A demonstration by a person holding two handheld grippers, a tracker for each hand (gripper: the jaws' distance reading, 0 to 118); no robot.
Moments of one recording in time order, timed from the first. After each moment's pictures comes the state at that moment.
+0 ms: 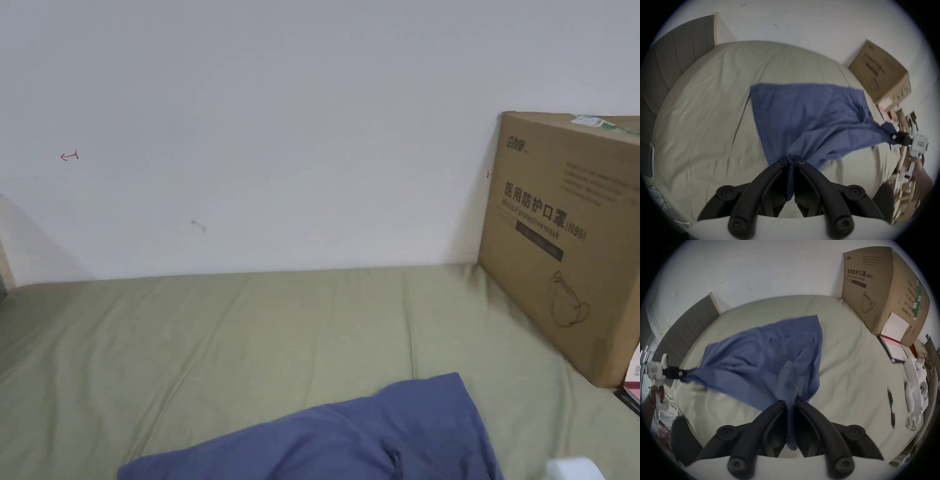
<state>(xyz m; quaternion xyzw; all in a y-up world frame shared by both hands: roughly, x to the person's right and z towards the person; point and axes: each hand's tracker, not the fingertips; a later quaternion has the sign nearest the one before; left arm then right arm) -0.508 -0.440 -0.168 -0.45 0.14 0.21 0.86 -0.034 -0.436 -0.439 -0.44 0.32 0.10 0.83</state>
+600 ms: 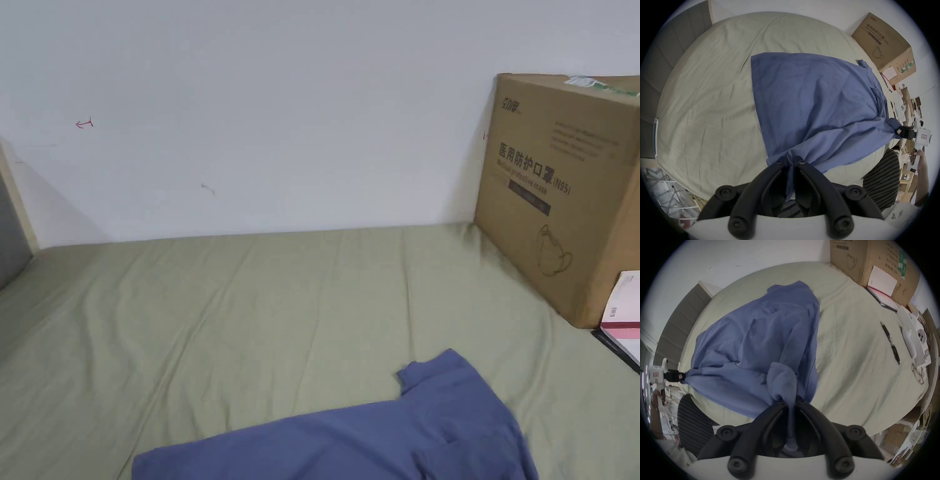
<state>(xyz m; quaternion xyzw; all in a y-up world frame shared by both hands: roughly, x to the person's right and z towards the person) -0.473 -0.453 -0.101 -0.56 0.13 0.22 0.79 0.025 -0.457 -0.370 -0.57 0.27 0.08 0.77</state>
